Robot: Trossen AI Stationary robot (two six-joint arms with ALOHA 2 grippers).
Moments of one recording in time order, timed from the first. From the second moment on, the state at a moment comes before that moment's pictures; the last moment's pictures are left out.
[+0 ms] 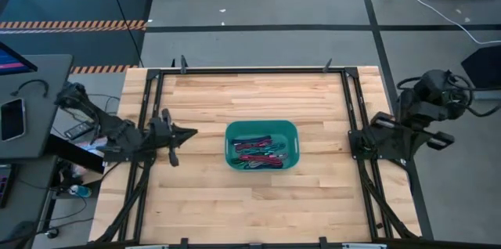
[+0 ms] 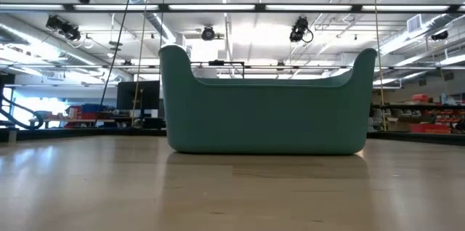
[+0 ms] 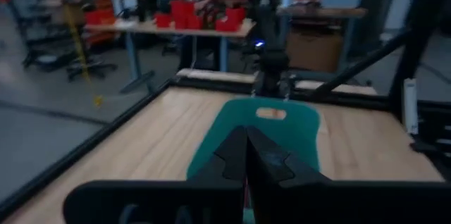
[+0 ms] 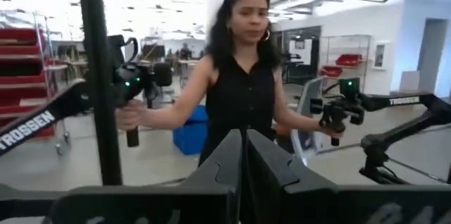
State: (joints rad) left arm -0.59 0.58 0.45 0.04 -0.88 -0.12; right arm 0.26 0.41 0.92 -0.29 -0.92 0.15
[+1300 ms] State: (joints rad) left arm -0.09 0.52 0.45 0.03 -0.18 -0.06; right arm 0.26 0.08 0.52 -0.42 -0.17 -0.02
